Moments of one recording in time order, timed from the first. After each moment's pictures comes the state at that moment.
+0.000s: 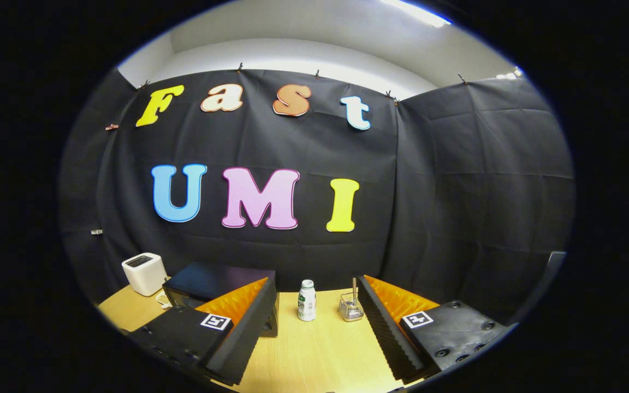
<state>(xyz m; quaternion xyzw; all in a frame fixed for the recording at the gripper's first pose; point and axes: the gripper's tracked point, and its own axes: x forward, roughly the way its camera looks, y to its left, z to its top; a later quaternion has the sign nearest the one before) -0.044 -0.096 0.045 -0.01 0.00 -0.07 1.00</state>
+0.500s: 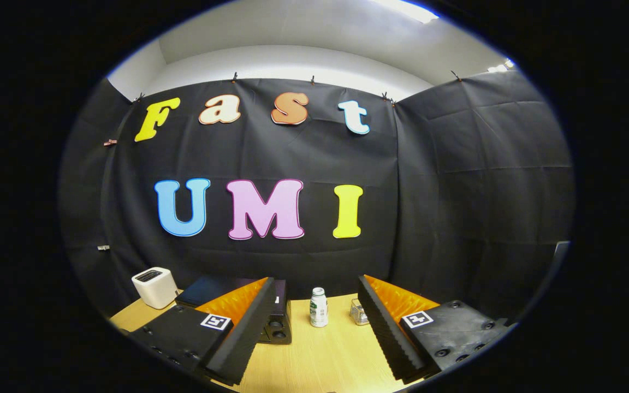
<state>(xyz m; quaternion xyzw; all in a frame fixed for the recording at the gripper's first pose) -0.038 -0.071 0.061 0.01 -0.02 -0.05 1.00</state>
